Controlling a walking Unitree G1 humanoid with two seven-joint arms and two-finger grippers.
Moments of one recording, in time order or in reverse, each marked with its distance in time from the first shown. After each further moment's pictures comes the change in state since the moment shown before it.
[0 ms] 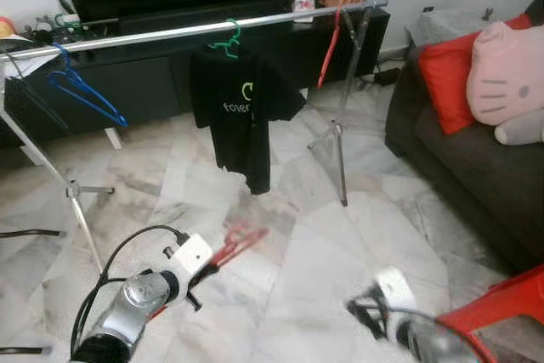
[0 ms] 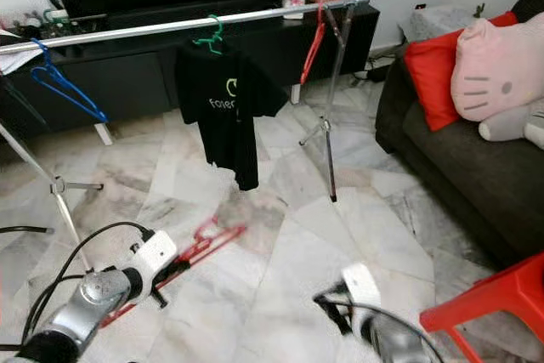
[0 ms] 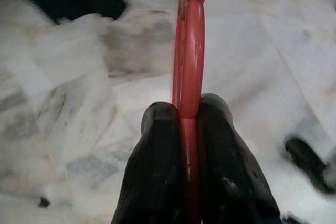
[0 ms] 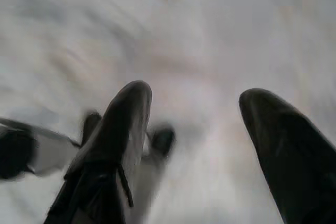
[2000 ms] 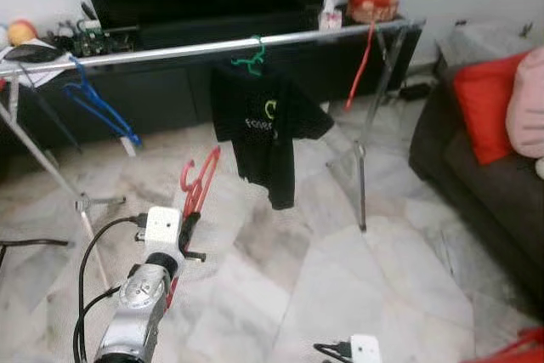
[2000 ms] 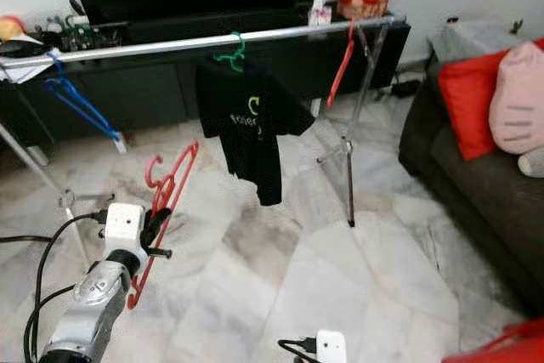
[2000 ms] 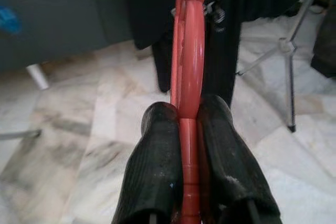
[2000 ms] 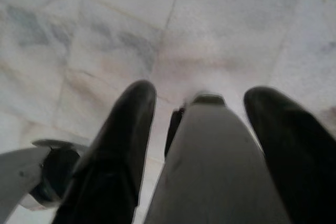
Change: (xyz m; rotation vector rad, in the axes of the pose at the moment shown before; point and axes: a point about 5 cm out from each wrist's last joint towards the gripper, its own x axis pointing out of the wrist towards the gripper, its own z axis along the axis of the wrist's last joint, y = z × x) left arm -0.016 0.010 0.041 -0.371 -0.332 0.397; right arm 0.007 0.087 -0.059 0.187 0.081 -0.089
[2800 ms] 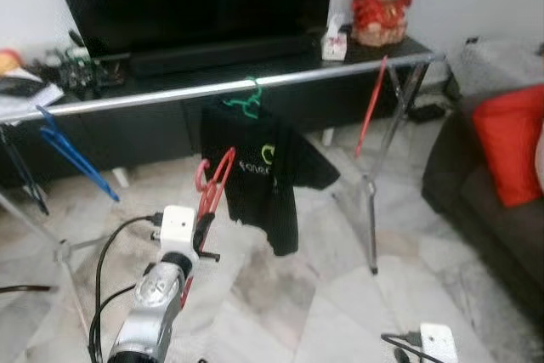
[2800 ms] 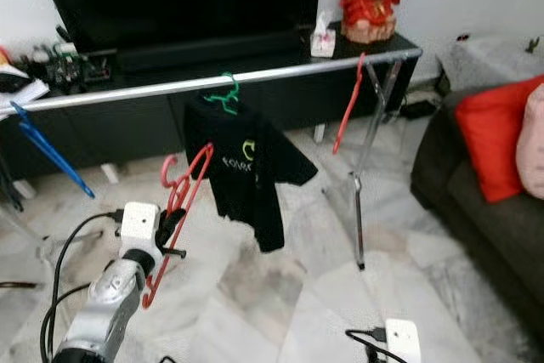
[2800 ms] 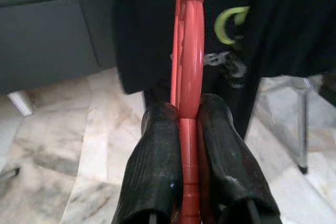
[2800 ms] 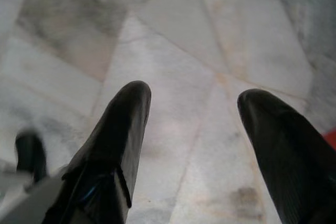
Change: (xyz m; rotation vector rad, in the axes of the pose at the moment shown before) left arm 0.004 -0.010 0.004 -0.002 -0.006 -0.018; right arm -0.010 -0.088 0.036 -0.063 -0.093 -0.145
